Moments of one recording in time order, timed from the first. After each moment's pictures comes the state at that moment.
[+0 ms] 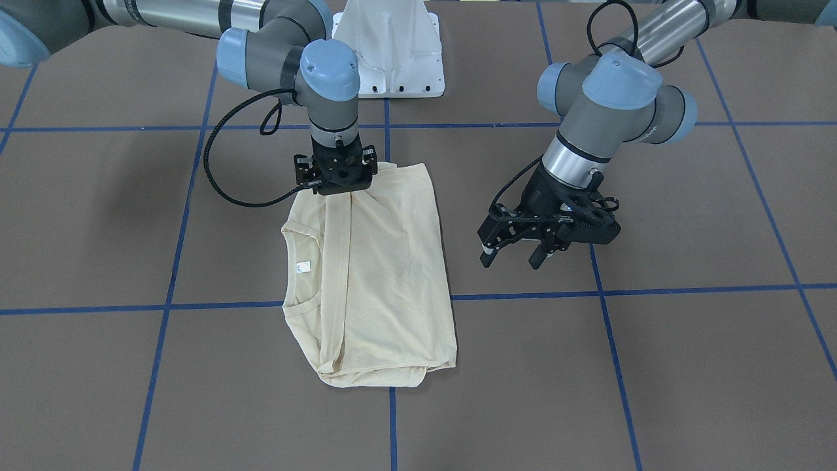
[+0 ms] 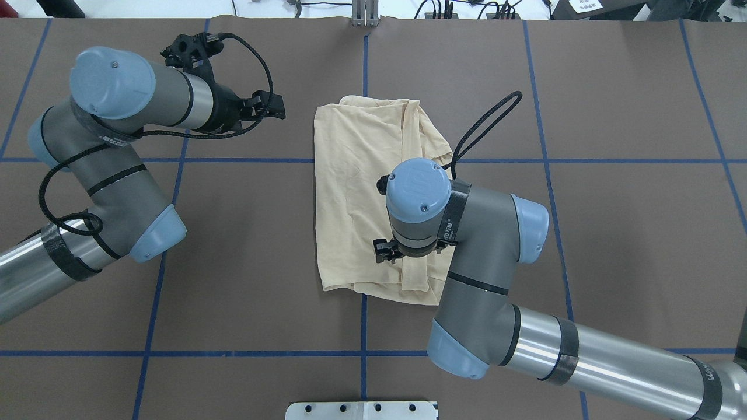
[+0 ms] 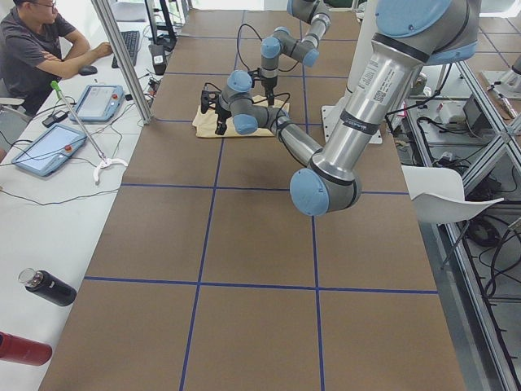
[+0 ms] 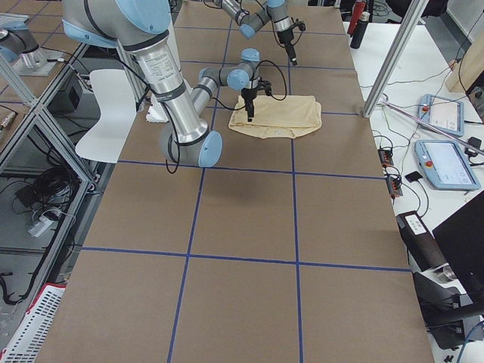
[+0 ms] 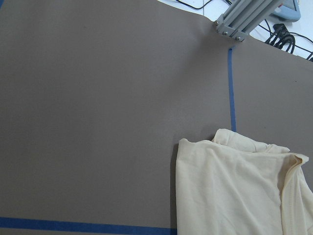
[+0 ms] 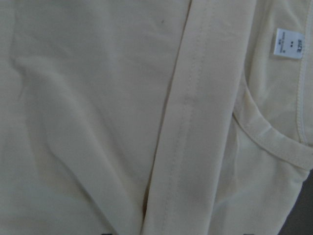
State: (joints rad) left arm -0.77 -2.10 -1.61 -2.18 -1.85 -1.34; right arm 0.43 -0.90 1.66 -1.70 1.85 1.02
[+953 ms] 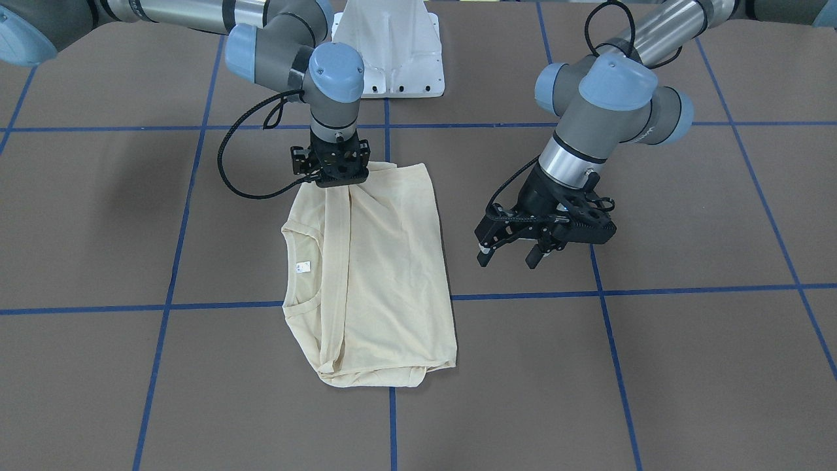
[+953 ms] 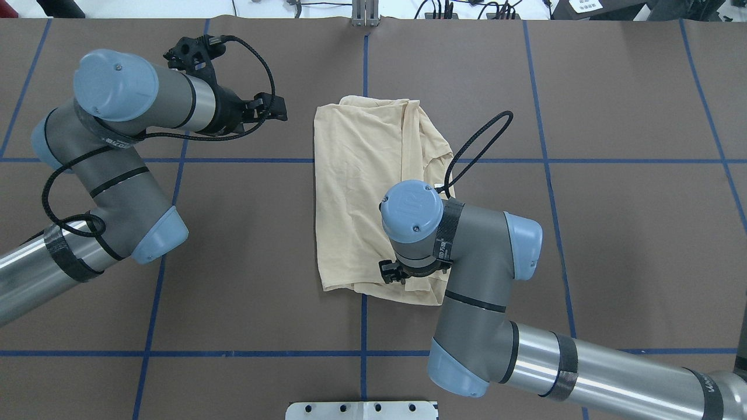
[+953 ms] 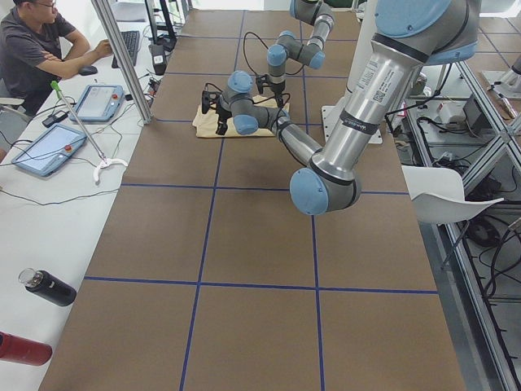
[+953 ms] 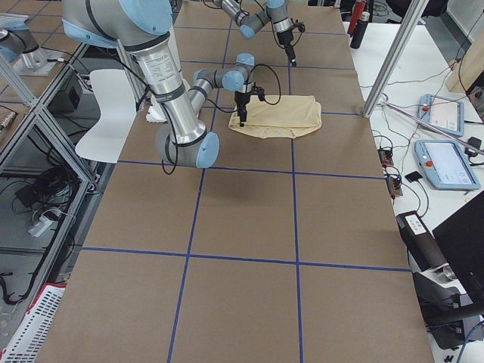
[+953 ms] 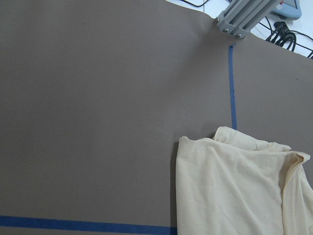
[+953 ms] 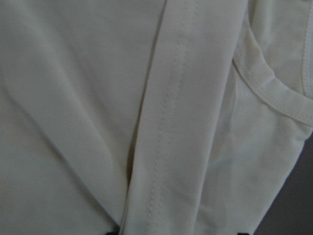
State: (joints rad) left arm -0.76 -2.10 -1.61 -2.18 -1.85 -1.34; right arm 0.40 -0.92 1.67 -1.79 1.84 1.01
